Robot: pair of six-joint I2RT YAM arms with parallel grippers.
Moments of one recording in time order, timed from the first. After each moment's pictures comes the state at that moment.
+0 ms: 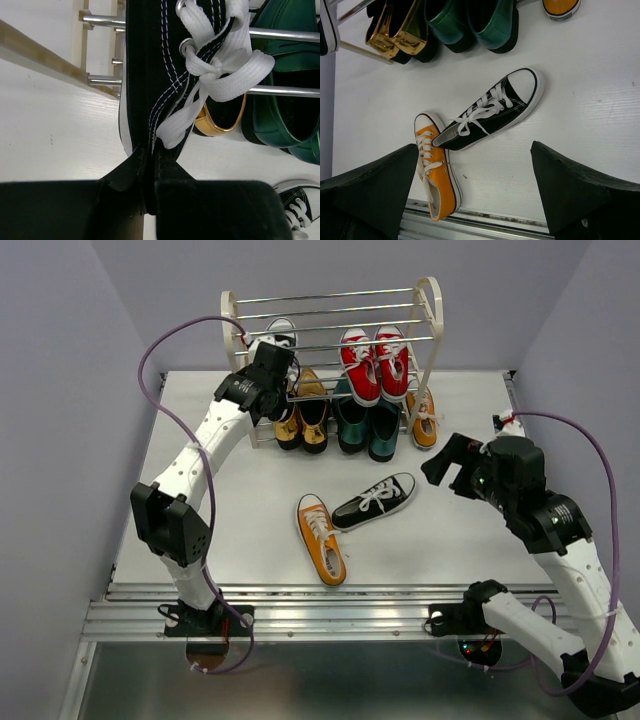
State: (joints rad) left arm -0.46 1.73 1.81 -0.84 -0.40 -0.48; right arm 0.39 0.81 1.13 -0.82 0.13 0.62
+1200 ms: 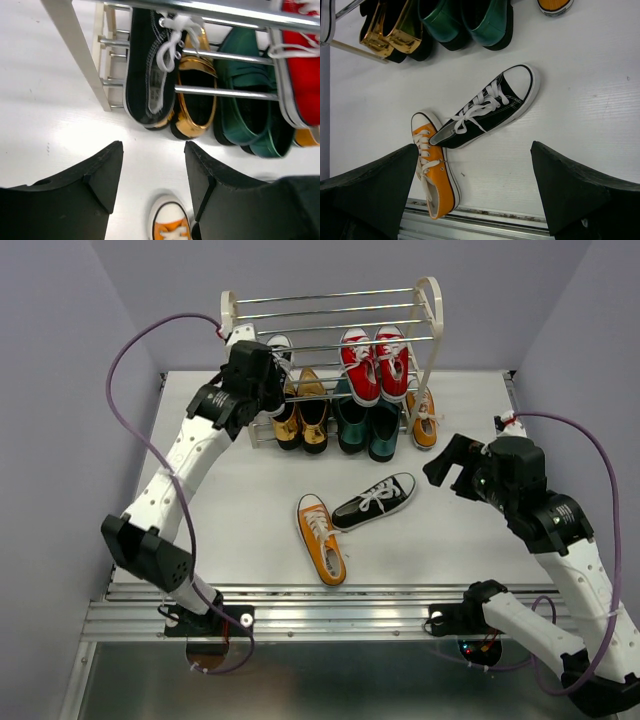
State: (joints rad) left arm -0.45 1.60 1.76 -0.76 -0.39 -0.49; right arm 0.39 0.81 1.14 -0.86 0.15 0.63
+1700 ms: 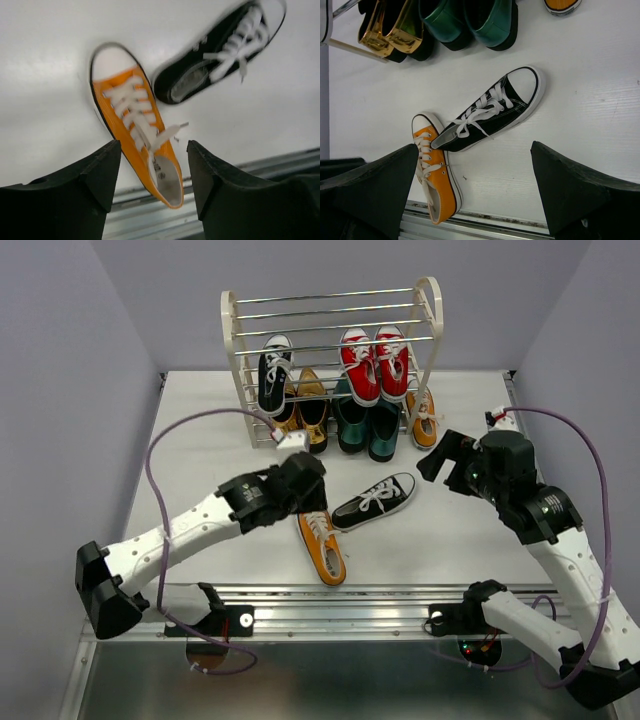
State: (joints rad) left arm -0.92 1.22 1.20 -0.77 -0.41 -0.80; right arm 0.39 0.86 1.13 -0.81 0.13 0.63
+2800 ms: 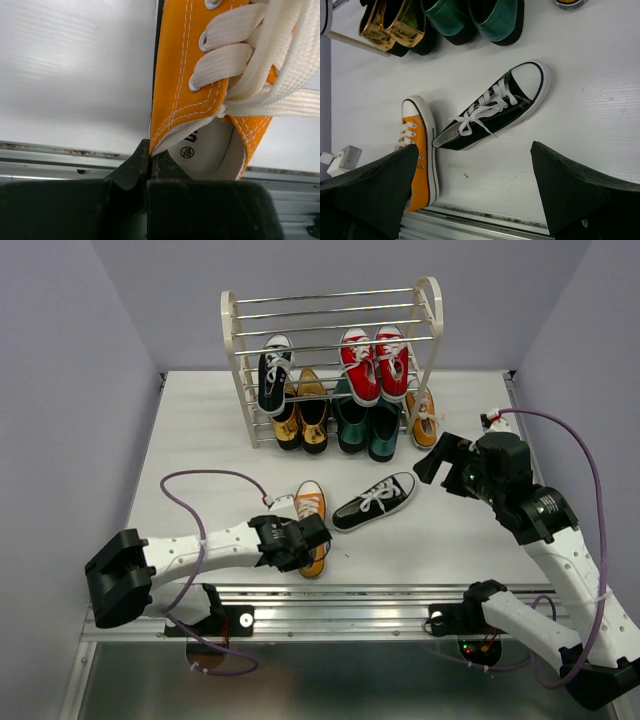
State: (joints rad) left arm -1.17 1.31 0.79 -0.80 -0.35 -1.36; right arm 0.39 0.86 1.10 -0.78 0.10 0.63
